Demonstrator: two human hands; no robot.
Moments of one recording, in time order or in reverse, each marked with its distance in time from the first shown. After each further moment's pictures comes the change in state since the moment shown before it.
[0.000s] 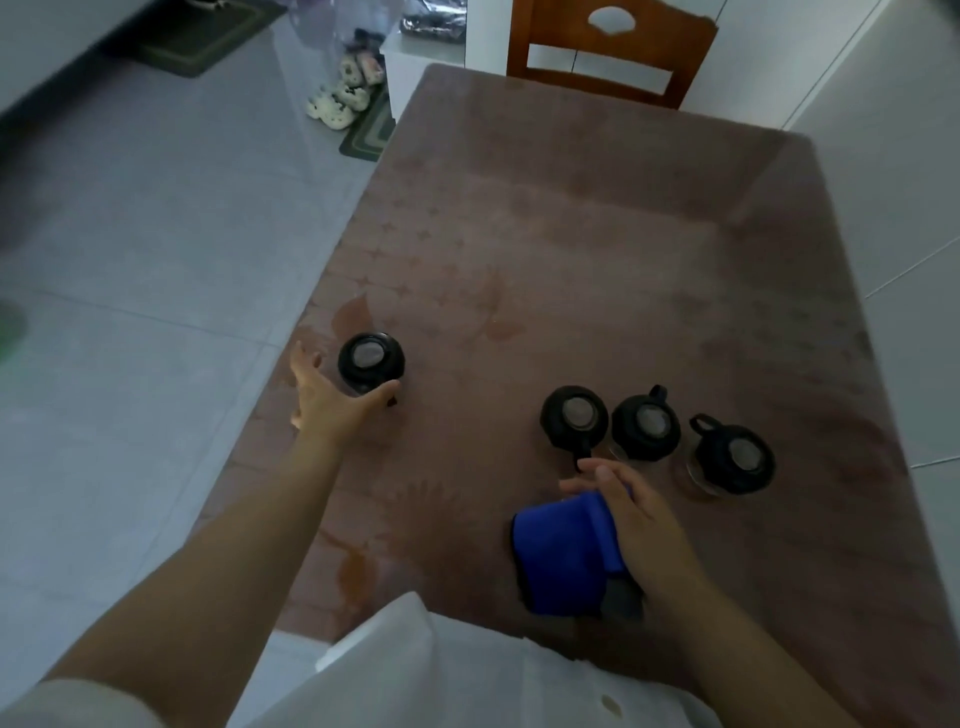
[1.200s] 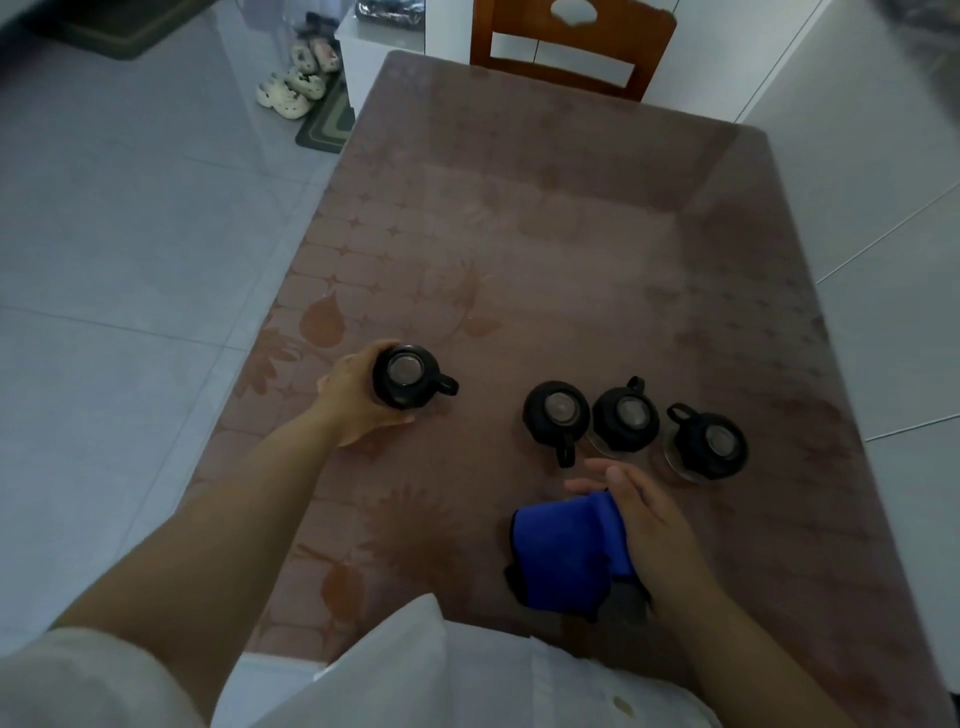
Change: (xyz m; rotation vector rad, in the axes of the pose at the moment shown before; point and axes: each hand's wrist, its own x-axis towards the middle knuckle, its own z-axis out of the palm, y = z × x) left_hand 0.018 0.019 0.020 0.335 -0.503 0.382; right_hand -0.010 0.002 -0.007 0.052 0.101 0.011
